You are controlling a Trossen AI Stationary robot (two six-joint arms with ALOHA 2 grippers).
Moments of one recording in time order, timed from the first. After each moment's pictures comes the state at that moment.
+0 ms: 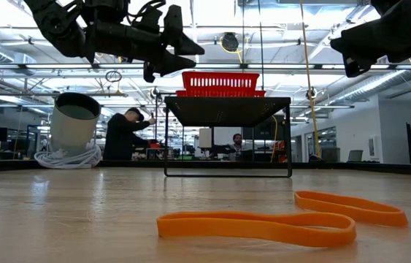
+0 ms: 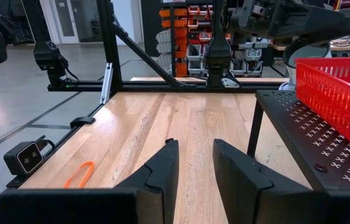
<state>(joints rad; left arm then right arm) 0.14 1.50 0.66 0.92 -0.31 -0.19 0.34 0.57 0.16 0.36 0.21 0.06</state>
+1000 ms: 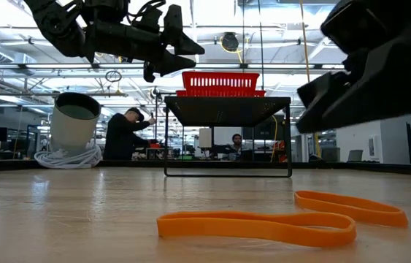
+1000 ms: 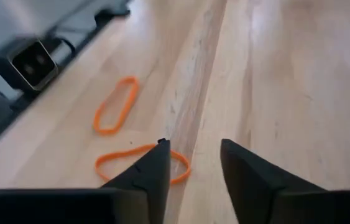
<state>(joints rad) 0.14 1.50 0.66 0.91 -0.31 -0.19 0.51 1.65 0.53 0.66 0.18 0.17</state>
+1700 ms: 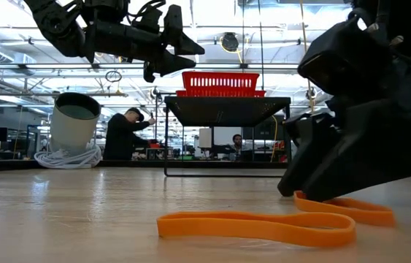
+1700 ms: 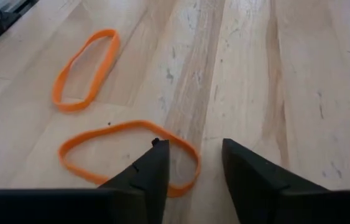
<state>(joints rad) 0.14 1.50 0.66 0.91 -0.31 -0.19 0.51 1.89 0.66 0.54 0.20 0.20</state>
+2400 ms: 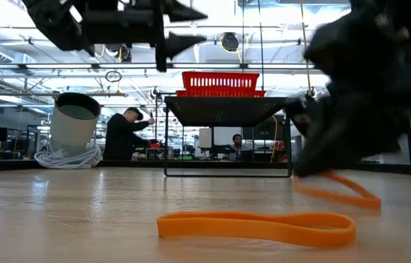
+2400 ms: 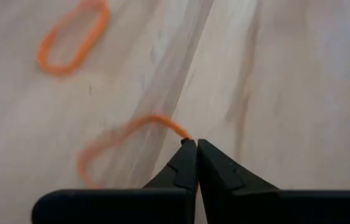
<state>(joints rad) 0.11 1.46 0.66 0.95 0.00 -0.40 0.48 1.77 0.65 0.45 0.20 0.04</state>
